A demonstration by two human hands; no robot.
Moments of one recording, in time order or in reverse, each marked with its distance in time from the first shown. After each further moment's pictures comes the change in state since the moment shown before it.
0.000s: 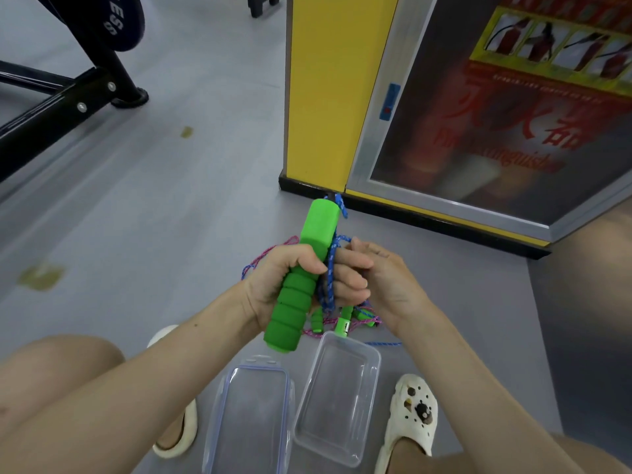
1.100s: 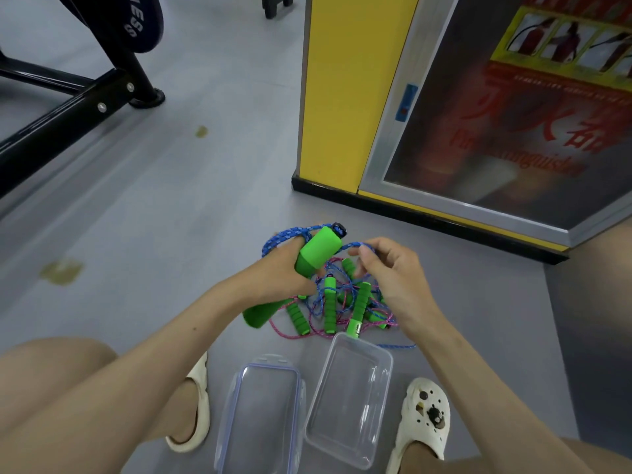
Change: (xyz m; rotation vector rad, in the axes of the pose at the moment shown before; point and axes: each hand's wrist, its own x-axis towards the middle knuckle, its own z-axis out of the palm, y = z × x) left_hand -0.017 0.026 -0.024 1.372 0.595 -0.165; right_hand 0.005 0.013 0.011 -0.608 0.147 -0.344
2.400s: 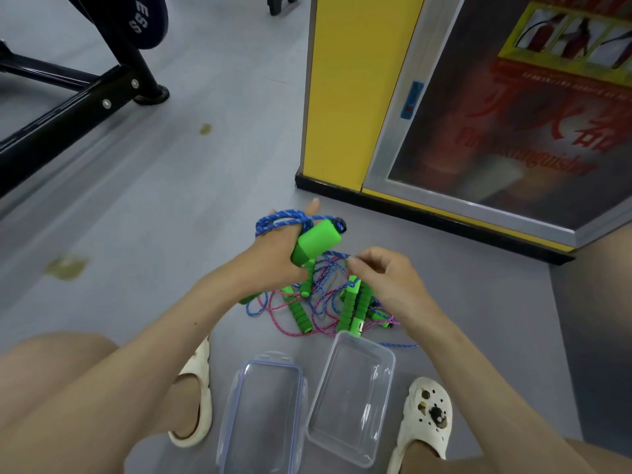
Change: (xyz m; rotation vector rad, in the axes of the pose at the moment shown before) left_hand 0.004 -0.001 -0.012 0.278 0.120 0.118; right_hand 0.005 0.010 0.002 -0.180 -0.125 0.120
